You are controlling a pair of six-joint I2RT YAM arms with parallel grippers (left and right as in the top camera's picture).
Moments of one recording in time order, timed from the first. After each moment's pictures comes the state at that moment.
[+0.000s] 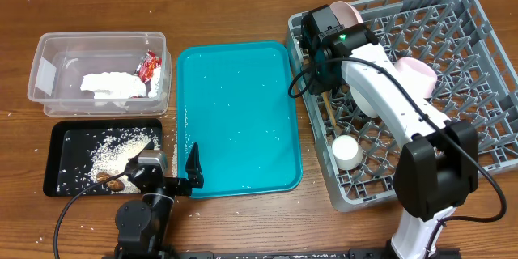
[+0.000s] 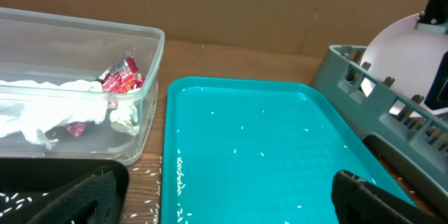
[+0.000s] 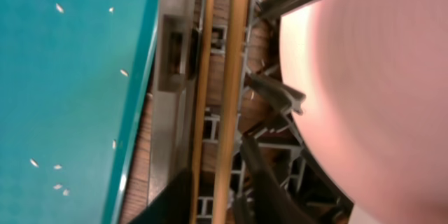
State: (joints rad) left arm -0.05 0.02 0.07 -0.23 0.08 -0.18; right arm 0.40 1.96 1.68 -1.07 0.10 0.04
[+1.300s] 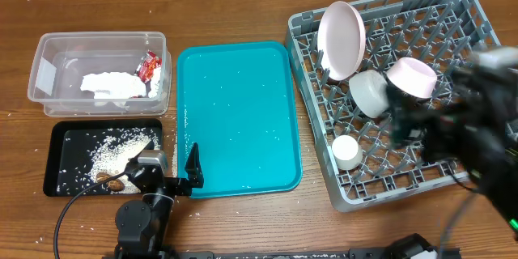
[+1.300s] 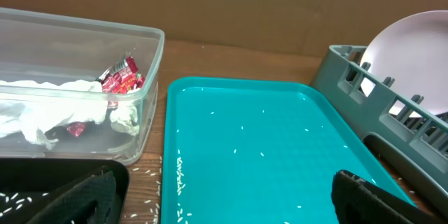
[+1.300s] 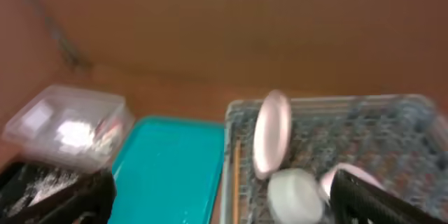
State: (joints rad) left arm -0.05 0.02 0.07 -0.23 0.08 -0.18; right arm 0.37 0.95 1.71 -1.10 0.06 0.15
